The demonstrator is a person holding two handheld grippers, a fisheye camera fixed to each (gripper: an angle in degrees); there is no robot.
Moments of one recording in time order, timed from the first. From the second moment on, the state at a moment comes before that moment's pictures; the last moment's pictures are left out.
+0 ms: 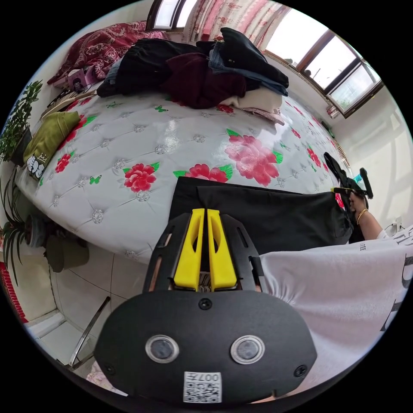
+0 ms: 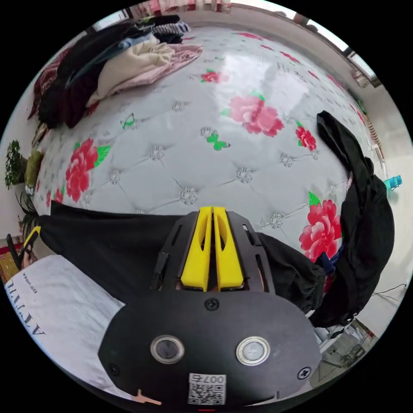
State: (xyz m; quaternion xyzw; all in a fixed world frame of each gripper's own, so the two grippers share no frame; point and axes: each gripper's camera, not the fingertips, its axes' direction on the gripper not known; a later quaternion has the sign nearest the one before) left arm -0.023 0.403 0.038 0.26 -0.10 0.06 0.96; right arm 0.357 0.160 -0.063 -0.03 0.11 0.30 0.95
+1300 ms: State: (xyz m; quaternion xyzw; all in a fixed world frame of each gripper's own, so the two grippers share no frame) left arm -0.112 0.369 0.120 0.22 -0.16 0.02 0.96; right arm 0.112 0.211 -0.028 0.02 -0.05 0.13 0.99
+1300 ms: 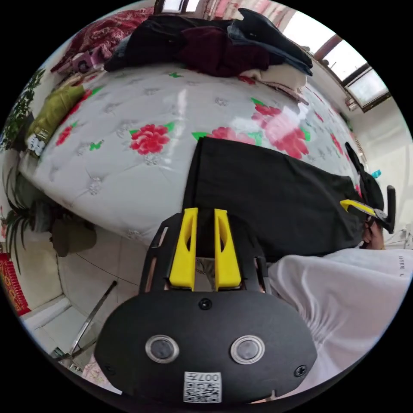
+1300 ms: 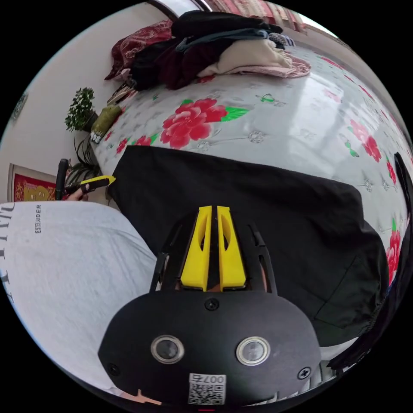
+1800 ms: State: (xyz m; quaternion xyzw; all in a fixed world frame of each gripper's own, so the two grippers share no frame) left arm -0.208 0.328 0.064 0.29 -0.17 -0.08 0.94; right arm 0.079 0.165 -0.033 0.06 -0.09 0.14 0.98
